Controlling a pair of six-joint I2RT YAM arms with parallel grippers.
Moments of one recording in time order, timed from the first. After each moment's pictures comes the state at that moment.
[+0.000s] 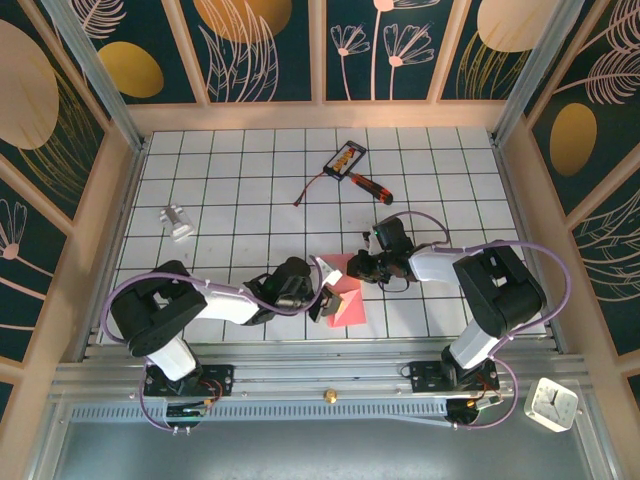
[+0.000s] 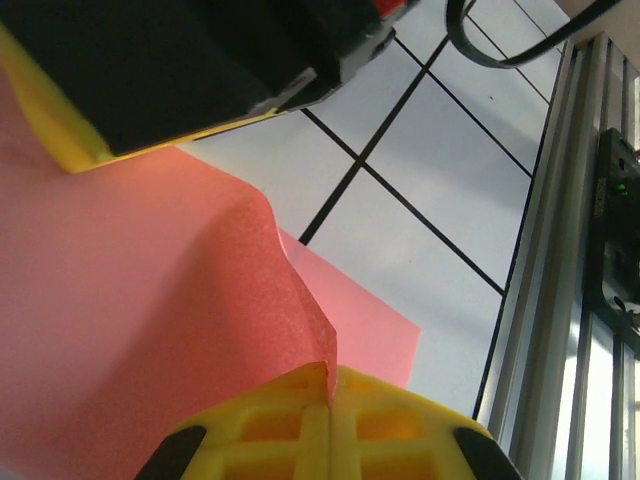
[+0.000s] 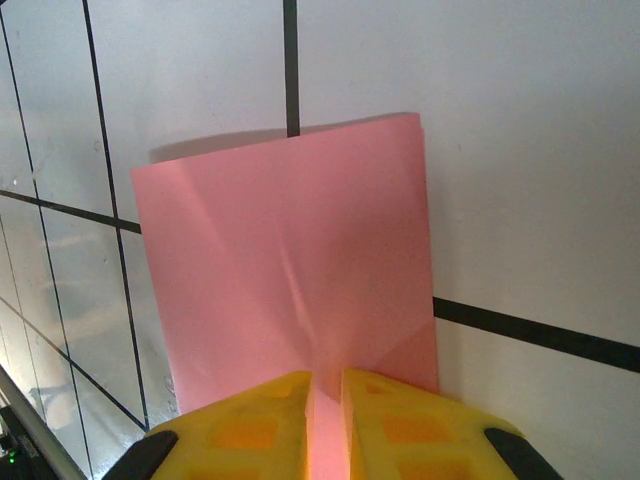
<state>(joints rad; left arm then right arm) -0.94 1.65 0.54 0.49 0.40 -0.40 0.52 1.63 0.66 -0.01 -0.48 0.67</state>
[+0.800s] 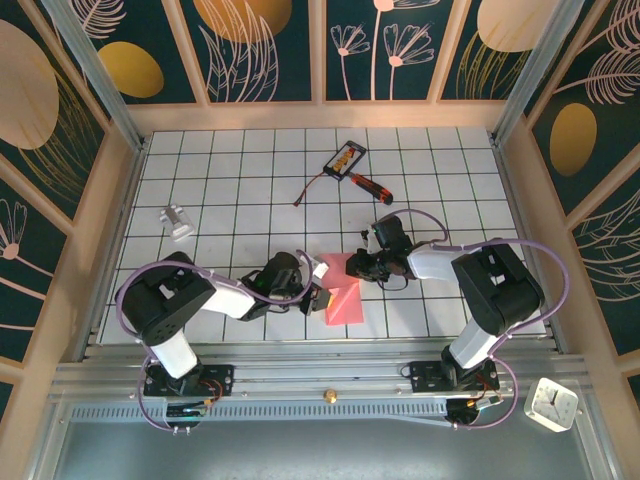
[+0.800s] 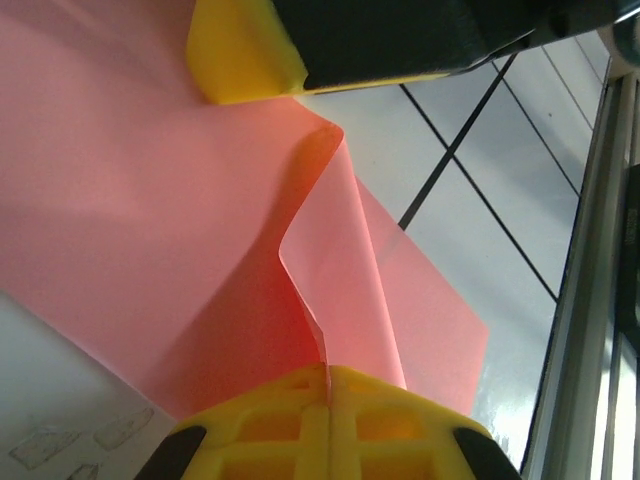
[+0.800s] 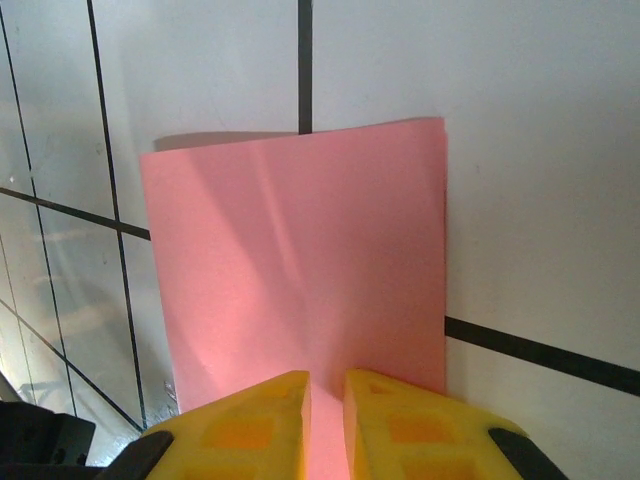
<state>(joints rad) -0.84 1.72 0.50 0.55 0.48 -0.47 0.52 1.65 0.68 -0.03 -0.48 0.65</state>
